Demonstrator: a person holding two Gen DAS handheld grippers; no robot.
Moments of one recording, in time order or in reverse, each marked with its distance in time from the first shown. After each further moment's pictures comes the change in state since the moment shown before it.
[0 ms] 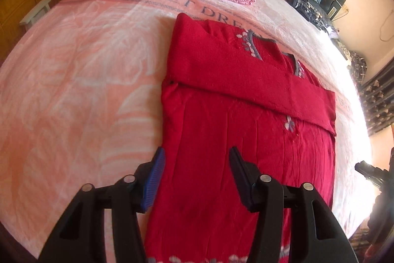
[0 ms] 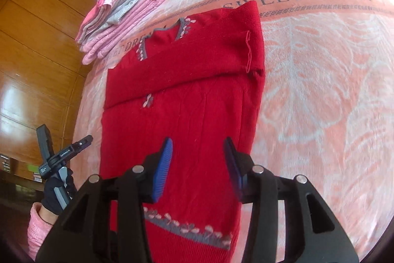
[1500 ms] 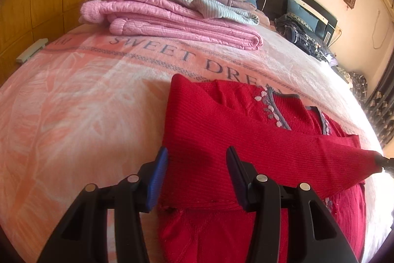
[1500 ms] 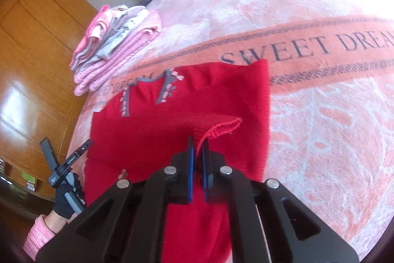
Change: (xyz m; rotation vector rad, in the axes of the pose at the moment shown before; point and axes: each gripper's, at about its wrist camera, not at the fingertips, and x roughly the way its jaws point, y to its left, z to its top) left arm 0.108 0.011 0.102 0.057 -0.319 0.085; right arm 0.087 -0.057 0.122 -0.058 -0.138 -0.011
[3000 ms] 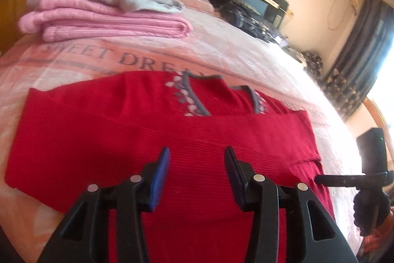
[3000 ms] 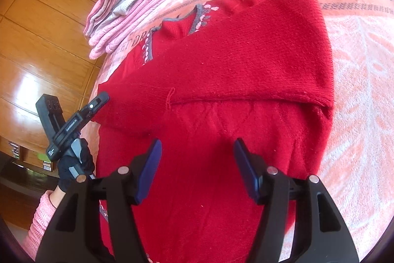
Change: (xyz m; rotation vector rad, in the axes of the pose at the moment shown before) left arm -0.020 -0.039 0.000 0.030 -0.007 -0.275; right arm 0.030 0.054 -0.060 -0.013 0.179 0.139
